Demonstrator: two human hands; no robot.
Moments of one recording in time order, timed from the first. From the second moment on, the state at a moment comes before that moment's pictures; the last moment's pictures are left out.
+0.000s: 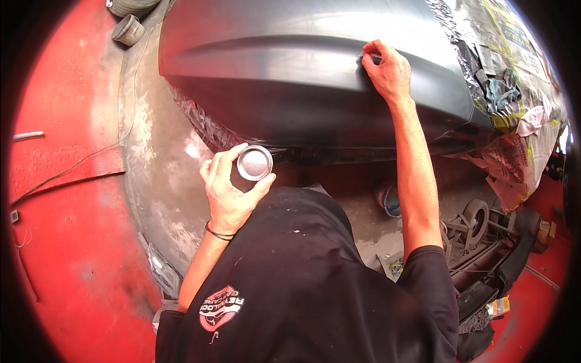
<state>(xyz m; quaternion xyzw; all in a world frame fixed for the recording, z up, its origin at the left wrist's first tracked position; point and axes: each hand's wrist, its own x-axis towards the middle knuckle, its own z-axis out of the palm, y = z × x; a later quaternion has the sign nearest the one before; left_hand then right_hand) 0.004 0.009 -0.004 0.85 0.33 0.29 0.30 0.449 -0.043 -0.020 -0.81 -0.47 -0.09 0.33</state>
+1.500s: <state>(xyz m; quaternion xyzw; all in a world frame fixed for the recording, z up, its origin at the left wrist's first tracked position) -0.020 -0.070 -0.036 0.72 0.49 0.26 0.42 0.048 0.121 0.279 -0.38 -0.86 -0.05 0.34</state>
